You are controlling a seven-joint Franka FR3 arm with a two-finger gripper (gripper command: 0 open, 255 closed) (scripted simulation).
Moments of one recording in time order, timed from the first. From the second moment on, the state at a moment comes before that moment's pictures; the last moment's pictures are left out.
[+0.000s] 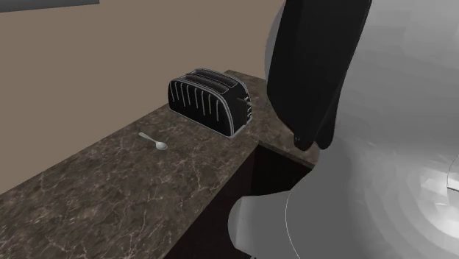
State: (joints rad) arm -0.09 -0.33 -0.16 -1.98 -0.12 1.67 -0.49
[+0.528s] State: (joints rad) arm -0.15 -0.09 -0.28 -1.73 -0.09 1.67 -0.67
